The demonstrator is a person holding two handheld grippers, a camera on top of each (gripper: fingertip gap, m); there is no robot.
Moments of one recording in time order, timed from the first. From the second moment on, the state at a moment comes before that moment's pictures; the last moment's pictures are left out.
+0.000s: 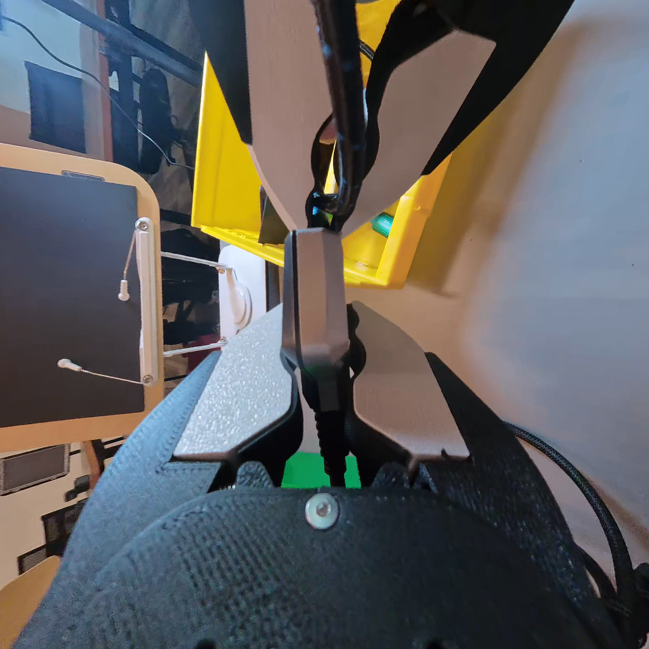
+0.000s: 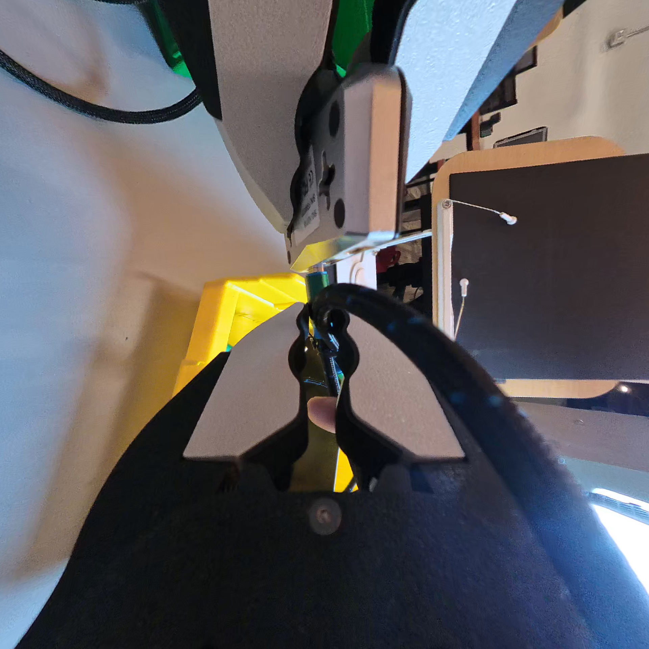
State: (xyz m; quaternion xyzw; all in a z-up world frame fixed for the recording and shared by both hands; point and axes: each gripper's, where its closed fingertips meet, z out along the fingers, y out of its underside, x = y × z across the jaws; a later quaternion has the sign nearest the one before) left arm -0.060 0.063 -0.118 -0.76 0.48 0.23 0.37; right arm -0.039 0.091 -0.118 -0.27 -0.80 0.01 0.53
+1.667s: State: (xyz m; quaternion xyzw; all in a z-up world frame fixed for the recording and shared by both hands) left arm -0.051 0.073 -0.135 -0.78 0.47 0.18 0.38; right arm -0.039 0.093 -0.135 -0.29 -0.82 0.03 0.49
